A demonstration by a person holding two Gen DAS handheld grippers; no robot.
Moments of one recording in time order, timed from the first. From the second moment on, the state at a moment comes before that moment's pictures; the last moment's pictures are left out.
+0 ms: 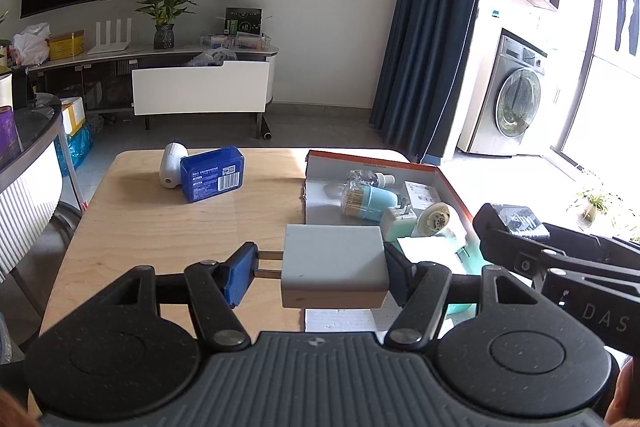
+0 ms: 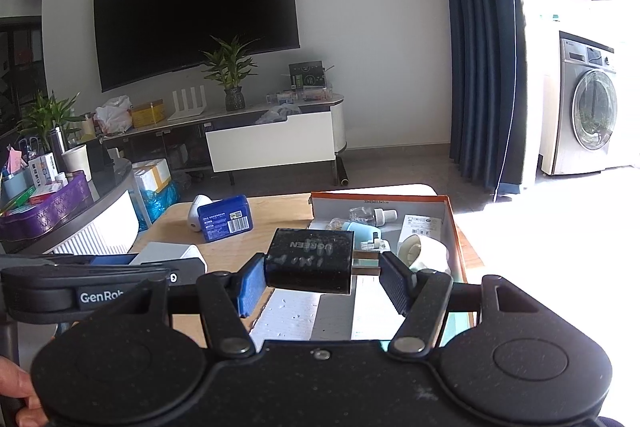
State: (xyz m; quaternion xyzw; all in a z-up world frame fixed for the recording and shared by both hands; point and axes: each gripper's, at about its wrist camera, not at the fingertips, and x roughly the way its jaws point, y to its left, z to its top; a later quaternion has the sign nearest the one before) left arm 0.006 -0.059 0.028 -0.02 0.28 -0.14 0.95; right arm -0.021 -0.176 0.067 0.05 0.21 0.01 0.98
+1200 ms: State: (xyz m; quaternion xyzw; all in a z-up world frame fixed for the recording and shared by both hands) left arm 0.032 -0.106 0.009 0.00 0.30 -0.19 0.93; right arm -0.002 -0.215 0.049 0.07 0.24 -0.04 0.97
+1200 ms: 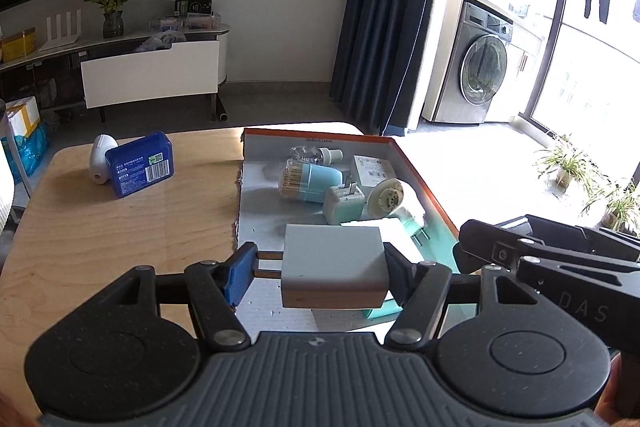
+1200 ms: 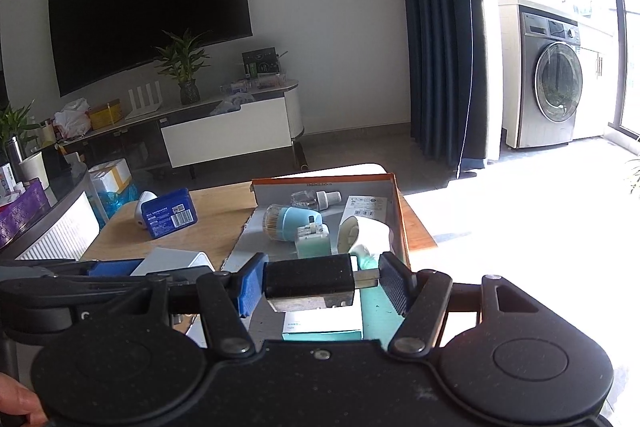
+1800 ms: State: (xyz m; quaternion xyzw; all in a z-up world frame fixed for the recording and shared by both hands) left arm 0.056 -0.118 0.017 0.00 0.31 -0.20 0.93; right arm 0.019 -0.227 0.059 0.07 0.23 -0.05 0.97
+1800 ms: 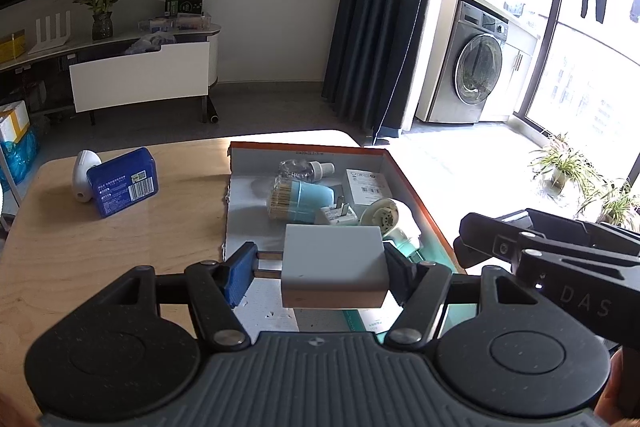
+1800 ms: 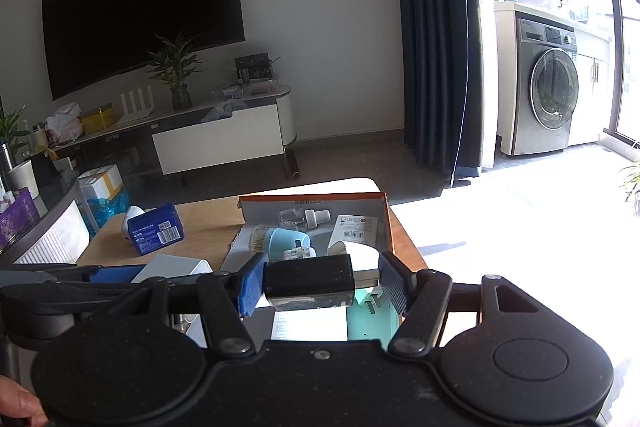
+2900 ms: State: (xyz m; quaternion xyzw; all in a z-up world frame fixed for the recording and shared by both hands) left arm 0.103 -0.126 0.030 0.00 0.31 -0.20 0.93; right arm 0.071 -0.249 0.073 0.07 0.23 -0.05 0.97
